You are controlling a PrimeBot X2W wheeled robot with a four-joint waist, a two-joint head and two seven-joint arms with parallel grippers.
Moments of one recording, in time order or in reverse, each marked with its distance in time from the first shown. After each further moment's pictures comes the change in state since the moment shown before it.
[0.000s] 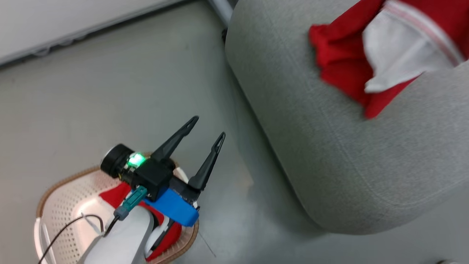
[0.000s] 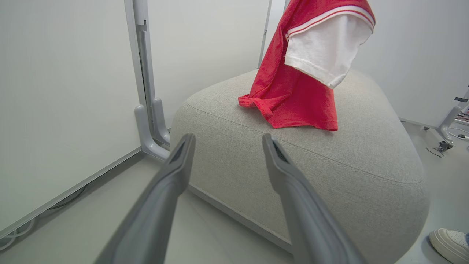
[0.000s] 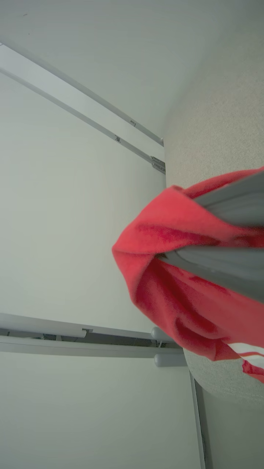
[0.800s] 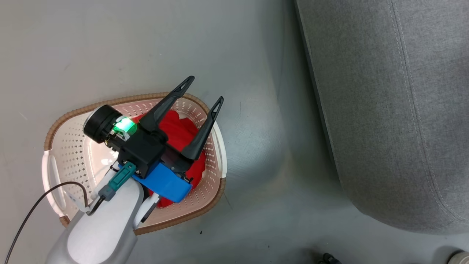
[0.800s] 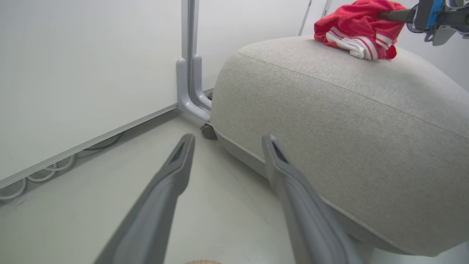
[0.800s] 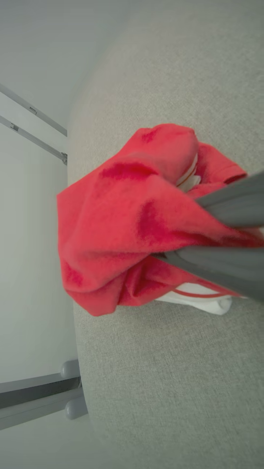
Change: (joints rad) left arm -0.154 0.061 -0.030 -0.069 0.011 0.000 0.000; right arm 0.110 0.007 -0.403 0.058 -0.066 0.000 -0.048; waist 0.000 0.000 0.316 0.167
